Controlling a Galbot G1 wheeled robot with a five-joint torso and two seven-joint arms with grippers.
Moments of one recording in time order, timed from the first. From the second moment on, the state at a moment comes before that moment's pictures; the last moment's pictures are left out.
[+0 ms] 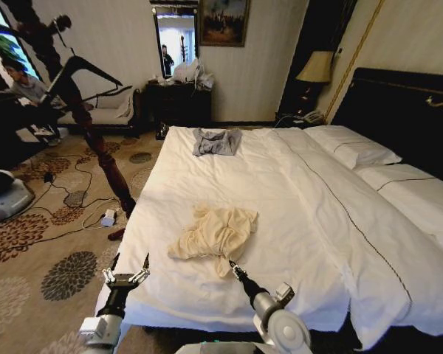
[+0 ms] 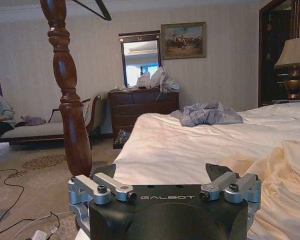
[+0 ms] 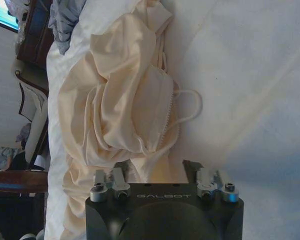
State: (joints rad) left arm 1.92 -1.43 -0.72 -2.19 -0.17 -0.18 0.04; right arm -1.64 1.29 0.23 2.17 1.34 -0.15 0.51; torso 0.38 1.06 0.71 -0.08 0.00
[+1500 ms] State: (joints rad) left arm 1.90 -1.44 -0.72 -2.17 -0.17 -0.18 0.03; right arm -1.42 0.94 0.41 2.22 1.31 -0.13 0.38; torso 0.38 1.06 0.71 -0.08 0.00
